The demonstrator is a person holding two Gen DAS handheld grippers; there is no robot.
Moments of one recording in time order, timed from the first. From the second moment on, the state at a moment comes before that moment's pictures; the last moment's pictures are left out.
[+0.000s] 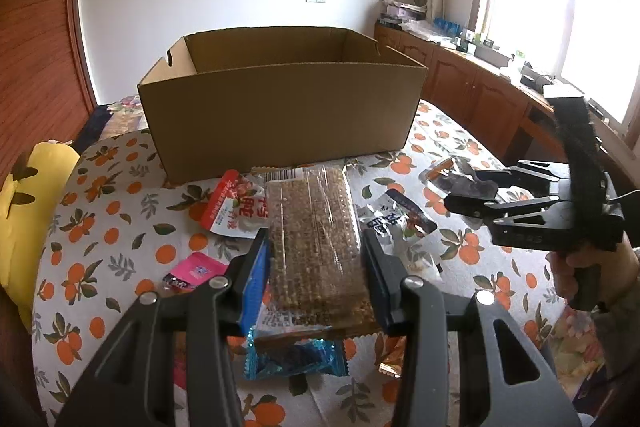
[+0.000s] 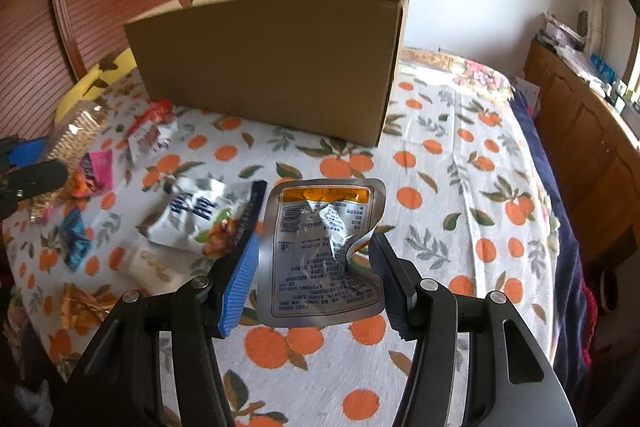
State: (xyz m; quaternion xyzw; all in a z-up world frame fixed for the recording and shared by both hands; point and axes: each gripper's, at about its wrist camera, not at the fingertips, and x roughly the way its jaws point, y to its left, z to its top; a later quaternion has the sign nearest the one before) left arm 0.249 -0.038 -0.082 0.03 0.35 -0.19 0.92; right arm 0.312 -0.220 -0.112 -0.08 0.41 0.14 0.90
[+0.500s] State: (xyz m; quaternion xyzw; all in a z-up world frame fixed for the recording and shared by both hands) left arm 0.273 -0.030 -0.056 0.04 0.33 -0.19 0.92; right arm 0.312 -0.211 -0.054 -0.07 0.35 0.17 0.92
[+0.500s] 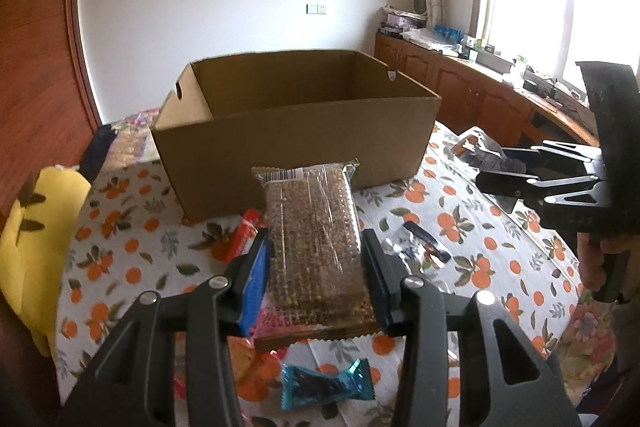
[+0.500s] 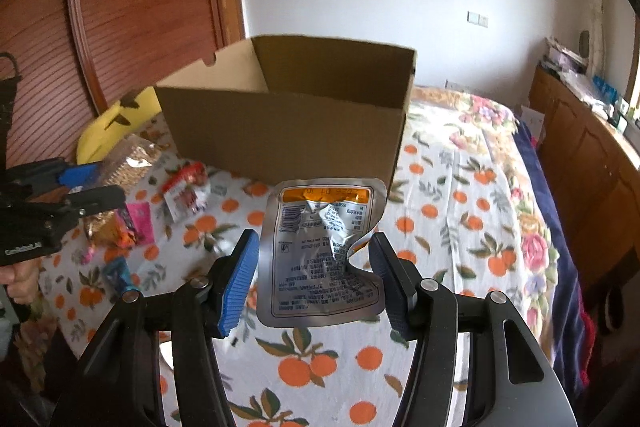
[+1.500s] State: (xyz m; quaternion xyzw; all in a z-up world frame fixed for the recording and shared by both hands) left arm 0.401 -0.023 0.001 0.06 0.29 -0.19 0.94; right arm 0.416 -0.174 0.001 -0.10 0.30 0.19 0.93
